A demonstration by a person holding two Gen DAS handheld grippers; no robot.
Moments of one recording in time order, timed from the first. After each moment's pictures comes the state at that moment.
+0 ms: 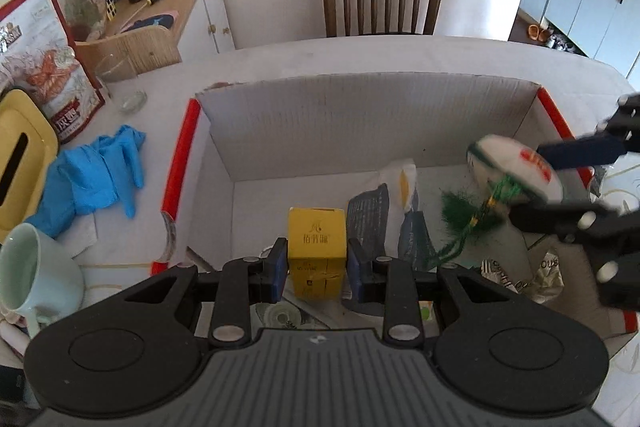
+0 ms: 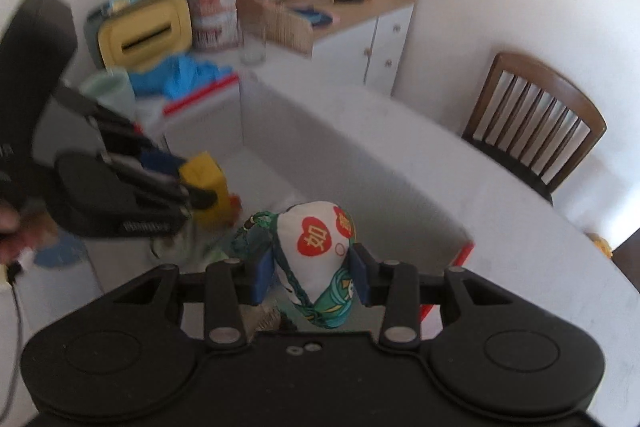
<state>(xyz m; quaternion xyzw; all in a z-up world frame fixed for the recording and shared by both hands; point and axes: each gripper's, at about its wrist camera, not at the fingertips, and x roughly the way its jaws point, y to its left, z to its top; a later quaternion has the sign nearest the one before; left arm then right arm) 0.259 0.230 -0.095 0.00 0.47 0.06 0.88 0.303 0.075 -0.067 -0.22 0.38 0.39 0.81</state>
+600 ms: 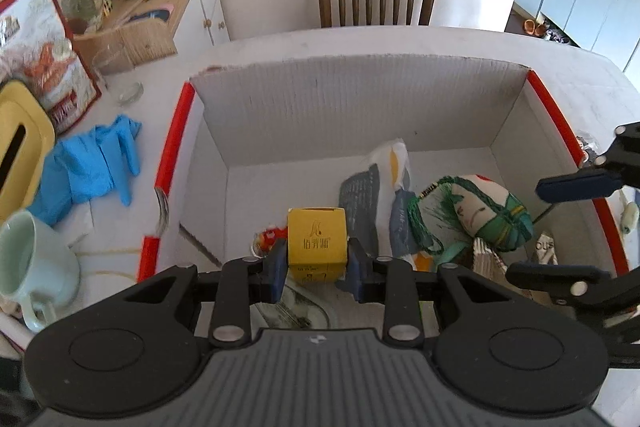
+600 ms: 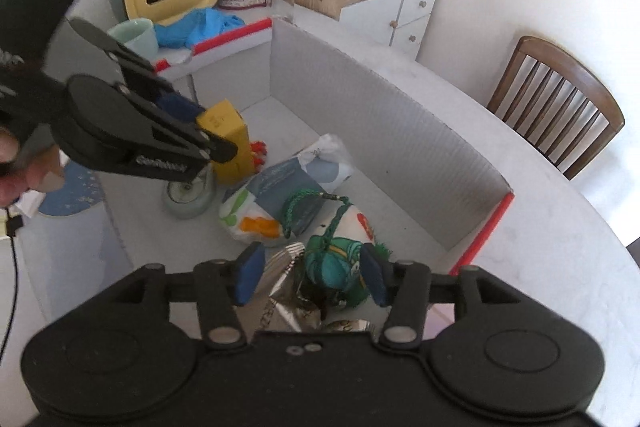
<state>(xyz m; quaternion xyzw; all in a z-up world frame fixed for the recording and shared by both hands) 0.248 0.224 -0.099 -0.01 0.48 0.05 0.87 0.279 0.069 -0.085 -0.24 0.40 0.41 0.78</state>
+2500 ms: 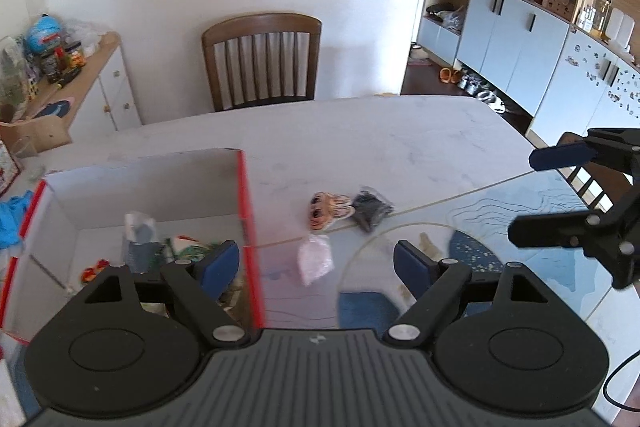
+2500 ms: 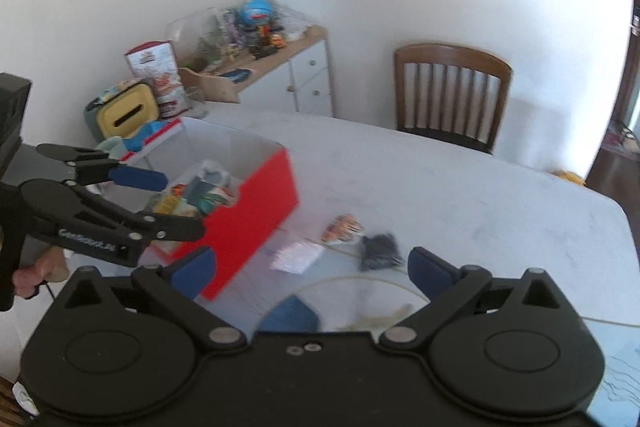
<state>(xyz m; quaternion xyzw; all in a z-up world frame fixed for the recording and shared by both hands) 0.206 0.008 -0.022 -0.01 0.39 -0.03 0.92 0.266 -0.205 -0.005 -0.07 0.36 0.36 0.86</state>
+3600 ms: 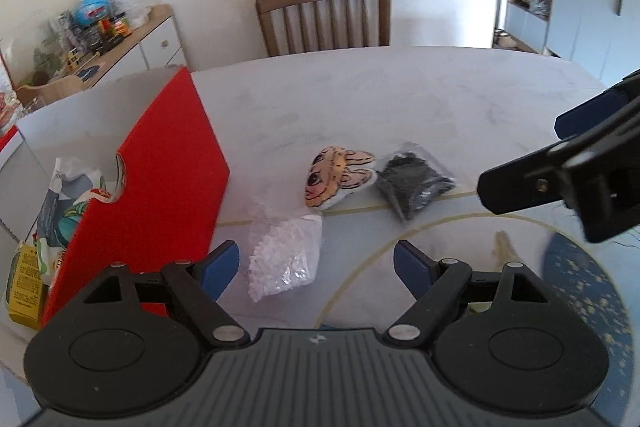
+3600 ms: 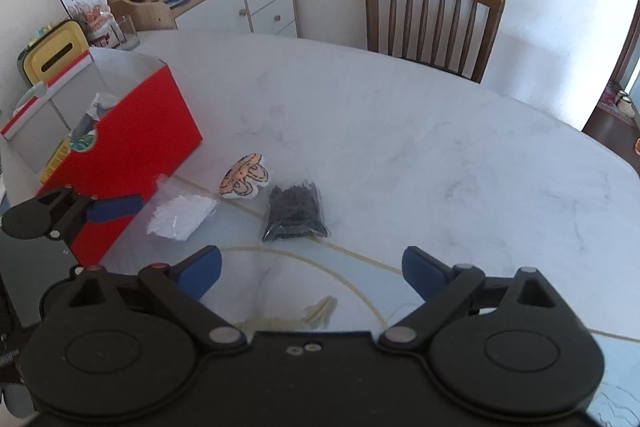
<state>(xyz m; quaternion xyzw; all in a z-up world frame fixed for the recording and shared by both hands) 0.285 -0.062 -0.158 0.02 0.39 0.12 0.91 0.372 -0.193 -0.105 -0.12 0.44 0.33 0.82</state>
